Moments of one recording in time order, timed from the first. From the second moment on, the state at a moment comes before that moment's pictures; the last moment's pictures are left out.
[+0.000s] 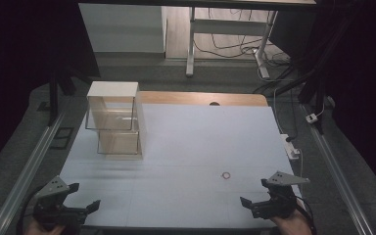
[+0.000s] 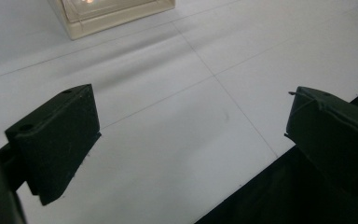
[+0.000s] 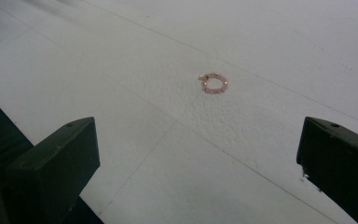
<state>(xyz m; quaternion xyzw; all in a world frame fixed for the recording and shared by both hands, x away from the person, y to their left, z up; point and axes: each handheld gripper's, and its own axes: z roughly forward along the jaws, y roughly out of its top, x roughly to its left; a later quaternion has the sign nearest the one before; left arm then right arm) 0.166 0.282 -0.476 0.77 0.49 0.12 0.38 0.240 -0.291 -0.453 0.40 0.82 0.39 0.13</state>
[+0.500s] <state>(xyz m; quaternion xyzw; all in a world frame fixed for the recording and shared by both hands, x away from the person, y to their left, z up) 0.166 0.282 -0.476 0.77 0.49 0.12 0.38 0.256 -0.280 -0.456 0.39 0.83 0.39 0.12</state>
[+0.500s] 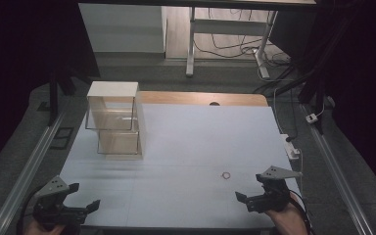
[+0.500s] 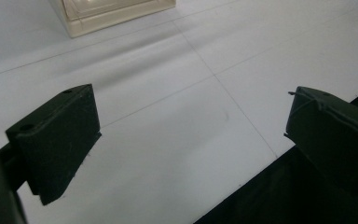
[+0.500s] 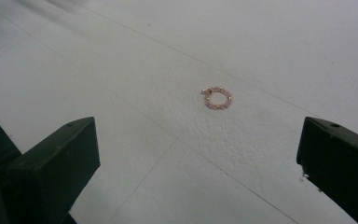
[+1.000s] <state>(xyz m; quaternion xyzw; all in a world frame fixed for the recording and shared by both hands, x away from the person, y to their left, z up) 0.167 0.283 -0.476 0.77 0.49 0.11 0.39 0.280 -0.267 -0.464 0.40 0.84 0.35 0.14</state>
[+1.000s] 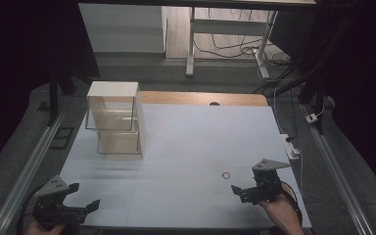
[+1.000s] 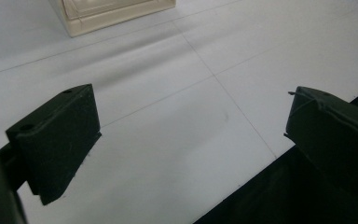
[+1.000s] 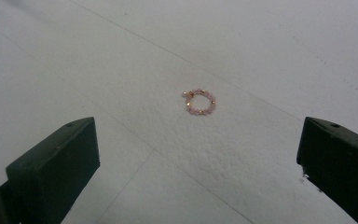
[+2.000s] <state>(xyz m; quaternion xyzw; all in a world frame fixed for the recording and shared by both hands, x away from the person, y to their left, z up) 0.168 0.283 -0.476 0.77 0.49 0.11 0.39 0.344 -0.251 -0.492 0.43 0.85 0.28 0.16</state>
